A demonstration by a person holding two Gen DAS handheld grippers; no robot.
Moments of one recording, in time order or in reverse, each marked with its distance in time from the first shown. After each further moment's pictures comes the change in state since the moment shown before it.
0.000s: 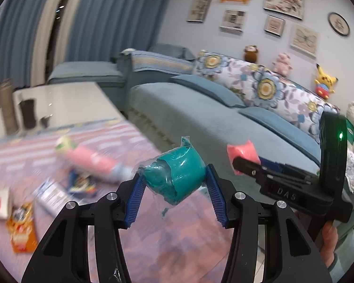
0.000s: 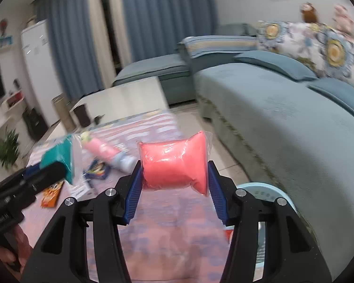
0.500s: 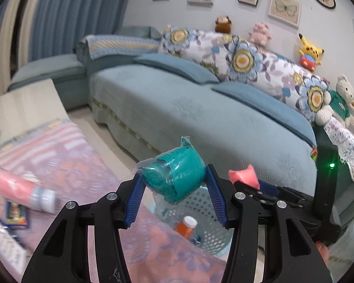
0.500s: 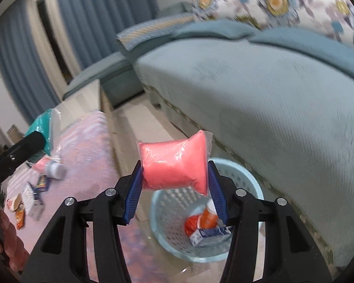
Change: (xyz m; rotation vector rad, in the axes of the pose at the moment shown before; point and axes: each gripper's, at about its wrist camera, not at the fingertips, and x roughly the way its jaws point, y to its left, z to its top) left arm 0.132 -0.081 0.004 0.097 0.151 -0.128; right arm 0.026 -0.148 -0.046 0.275 0.091 -0.172
